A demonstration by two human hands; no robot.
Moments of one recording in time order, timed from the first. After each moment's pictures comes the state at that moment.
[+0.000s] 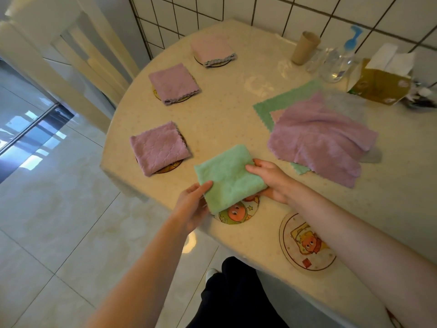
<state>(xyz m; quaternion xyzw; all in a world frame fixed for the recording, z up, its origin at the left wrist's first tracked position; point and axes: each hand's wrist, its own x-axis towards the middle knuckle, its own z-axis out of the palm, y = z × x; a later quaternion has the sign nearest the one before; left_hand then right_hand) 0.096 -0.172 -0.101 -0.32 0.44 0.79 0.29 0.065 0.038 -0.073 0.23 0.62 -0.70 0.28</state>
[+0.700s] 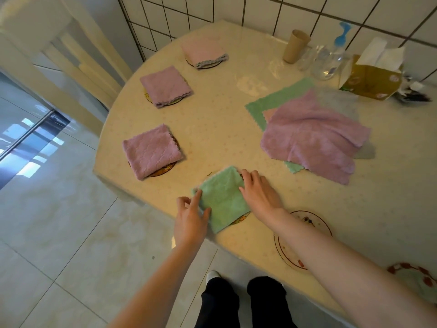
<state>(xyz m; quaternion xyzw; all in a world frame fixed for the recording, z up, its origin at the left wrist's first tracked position) 0.137 -0.156 -0.129 -0.11 0.93 0.32 0.14 0.099 0.039 -0.140 -0.05 0.99 -0.06 0.08</state>
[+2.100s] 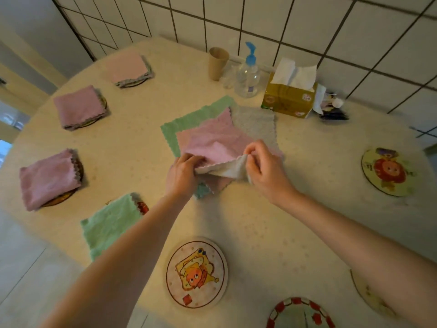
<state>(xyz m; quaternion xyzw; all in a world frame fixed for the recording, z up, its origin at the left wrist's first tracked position) 0.001 0.115 -0.102 0.11 0.95 0.28 0.01 0.058 0.329 -0.029 -0.06 0.90 -0.42 -0.07</state>
